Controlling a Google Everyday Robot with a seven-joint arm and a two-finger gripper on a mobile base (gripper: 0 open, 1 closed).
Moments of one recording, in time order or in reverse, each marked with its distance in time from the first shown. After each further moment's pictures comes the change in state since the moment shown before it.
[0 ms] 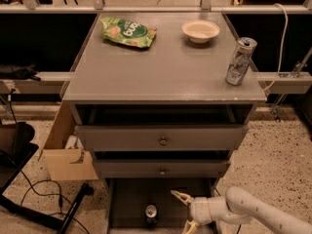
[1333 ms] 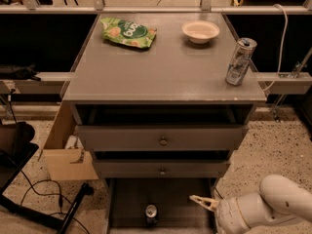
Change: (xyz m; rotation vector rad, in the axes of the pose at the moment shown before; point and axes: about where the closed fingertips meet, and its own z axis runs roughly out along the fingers) arm -0.150 0.088 -0.121 -0.103 0.327 -0.077
